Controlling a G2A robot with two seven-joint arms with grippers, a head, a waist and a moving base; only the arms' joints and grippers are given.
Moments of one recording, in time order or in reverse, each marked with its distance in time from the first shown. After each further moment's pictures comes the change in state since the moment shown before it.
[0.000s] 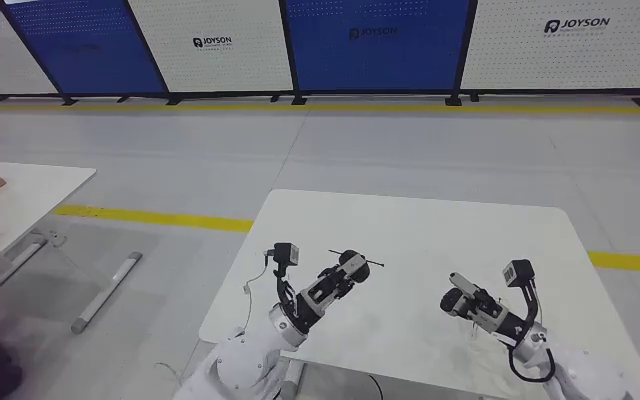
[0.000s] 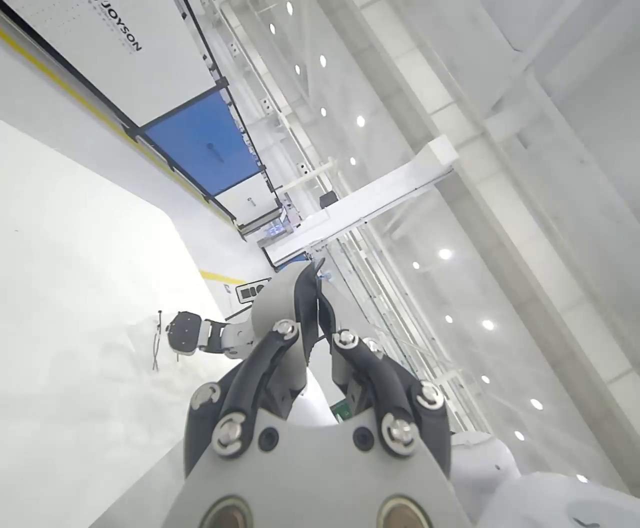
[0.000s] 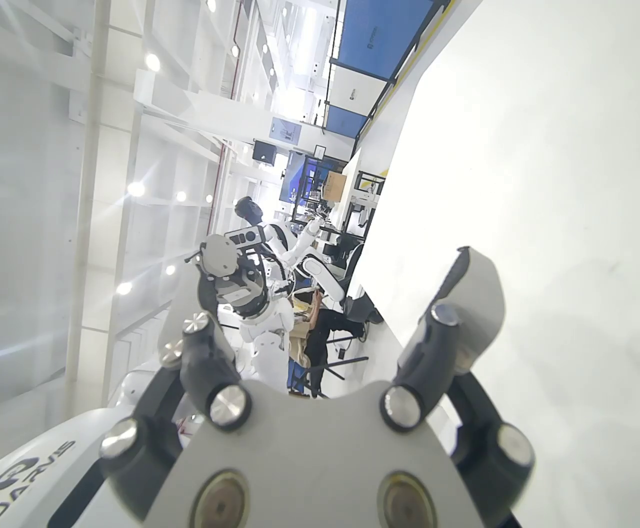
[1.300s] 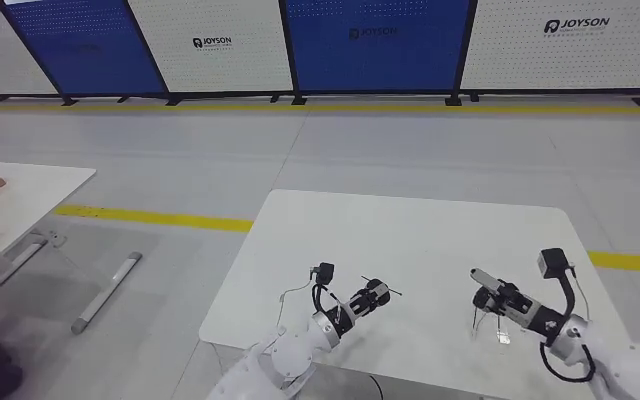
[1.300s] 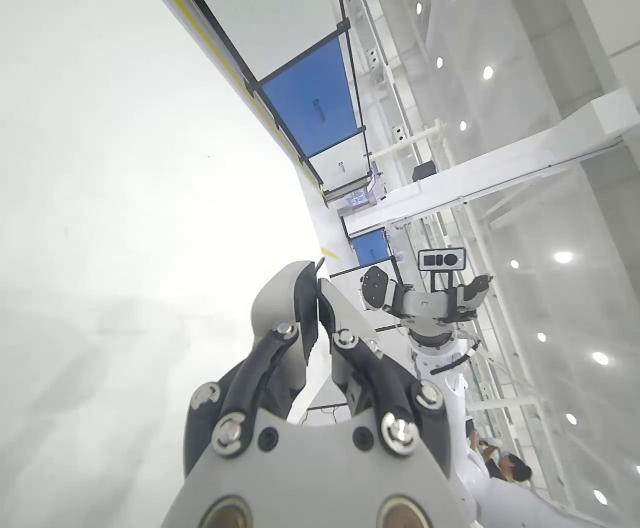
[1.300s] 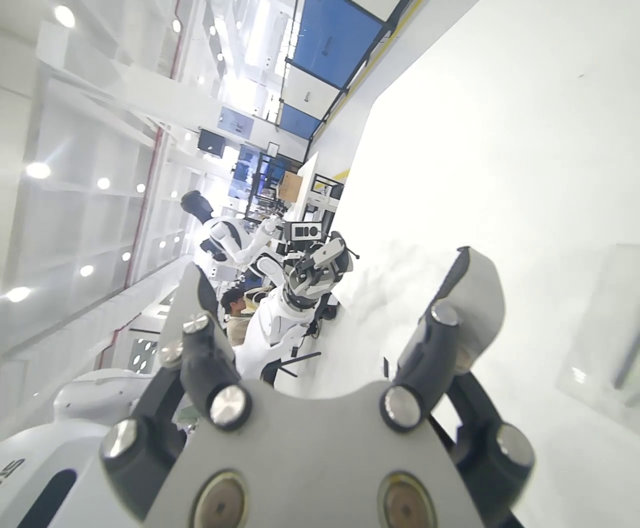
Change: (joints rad) left arm -0.247 -0.052 0.270 0.451 0.143 0.081 0.090; right arm -0.060 0.048 0.244 -0.152 -0.206 0.223 0.118
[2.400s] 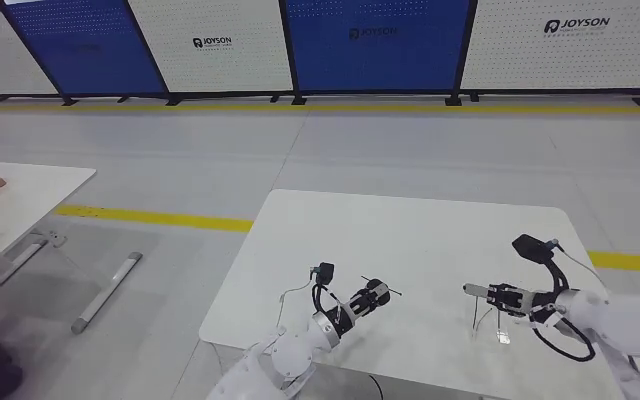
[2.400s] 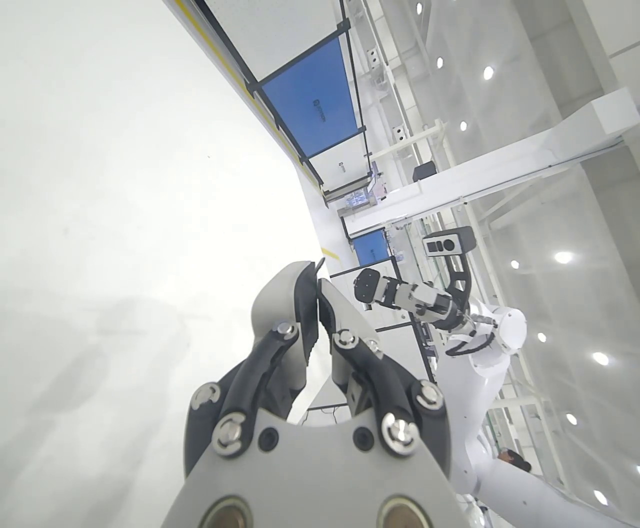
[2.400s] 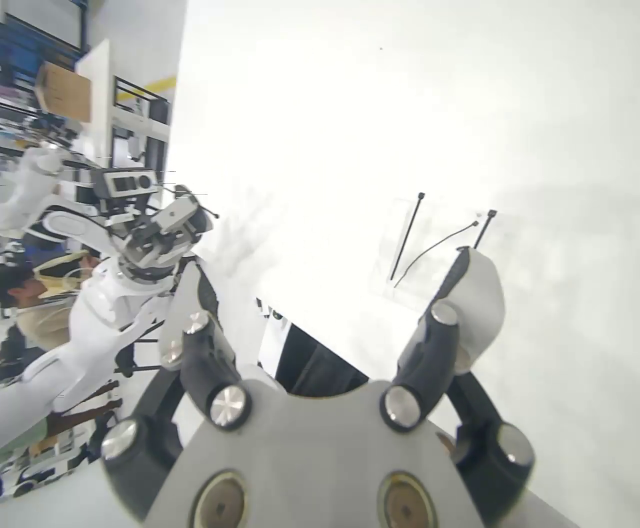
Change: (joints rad) left arm 0.000 0.000 0.000 0.000 0.000 0.000 0.000; right arm 0.297 0.019 -0.167 0.012 -0.536 0.274 0.399
